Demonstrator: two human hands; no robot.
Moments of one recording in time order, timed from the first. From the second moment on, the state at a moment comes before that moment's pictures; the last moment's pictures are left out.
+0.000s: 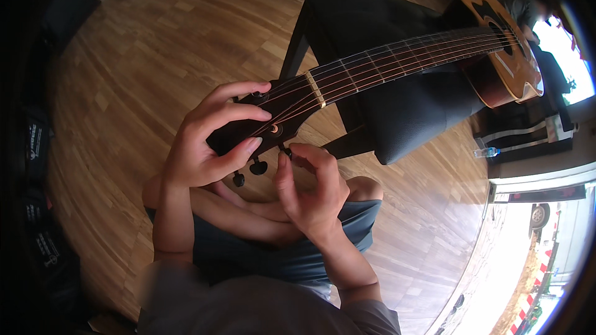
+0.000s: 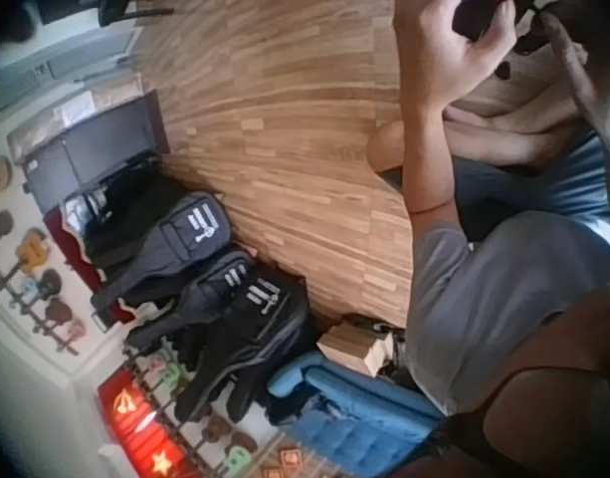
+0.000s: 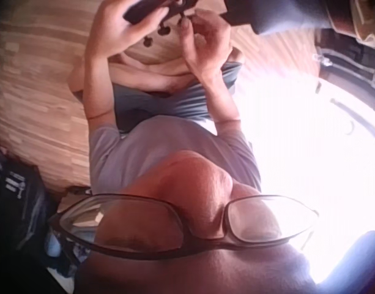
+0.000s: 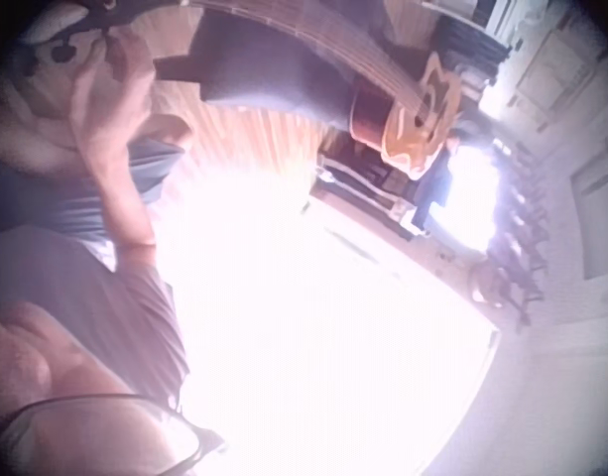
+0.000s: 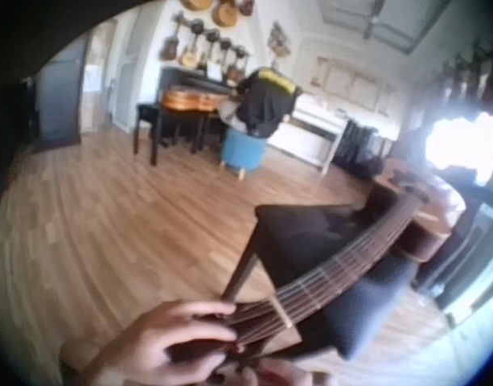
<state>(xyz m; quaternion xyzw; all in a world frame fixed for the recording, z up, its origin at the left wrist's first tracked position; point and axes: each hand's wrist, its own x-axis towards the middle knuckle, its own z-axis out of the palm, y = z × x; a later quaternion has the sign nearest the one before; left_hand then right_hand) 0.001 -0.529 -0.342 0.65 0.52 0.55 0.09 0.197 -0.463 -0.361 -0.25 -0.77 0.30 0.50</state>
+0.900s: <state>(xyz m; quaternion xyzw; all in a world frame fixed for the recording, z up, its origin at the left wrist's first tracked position) 0.000 -0.530 -0.348 0.65 0.51 0.56 0.06 0.207 -0.459 -0.356 -0.29 -0.80 0.36 0.39</state>
